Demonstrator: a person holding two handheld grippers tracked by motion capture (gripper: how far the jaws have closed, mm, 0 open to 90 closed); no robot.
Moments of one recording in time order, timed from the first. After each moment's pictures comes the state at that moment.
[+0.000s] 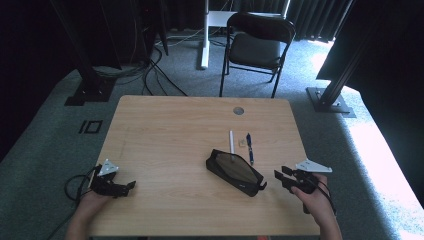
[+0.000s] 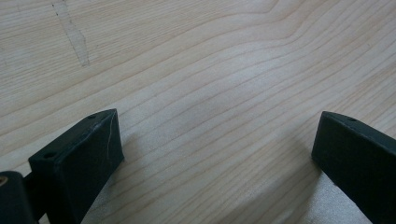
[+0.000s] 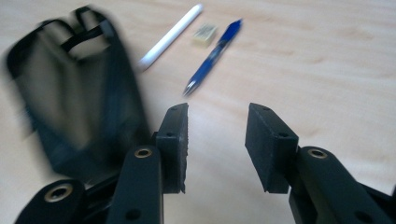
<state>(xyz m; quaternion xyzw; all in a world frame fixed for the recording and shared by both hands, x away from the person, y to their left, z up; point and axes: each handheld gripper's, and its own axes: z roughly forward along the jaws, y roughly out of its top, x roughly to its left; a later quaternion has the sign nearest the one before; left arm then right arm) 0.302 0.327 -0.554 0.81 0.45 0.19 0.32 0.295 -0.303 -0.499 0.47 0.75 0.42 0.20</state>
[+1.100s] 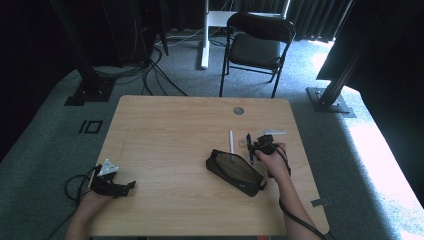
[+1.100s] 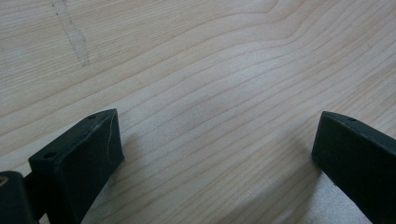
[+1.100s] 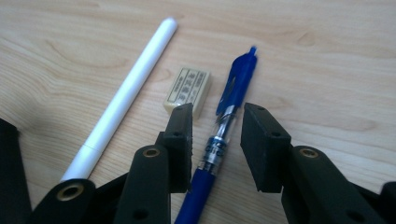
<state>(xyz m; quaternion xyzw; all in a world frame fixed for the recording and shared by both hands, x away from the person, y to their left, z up) 0.302 0.327 -0.554 0.81 0.45 0.19 0.32 0.429 -0.223 -0.536 0.53 0.75 0.36 0.16</state>
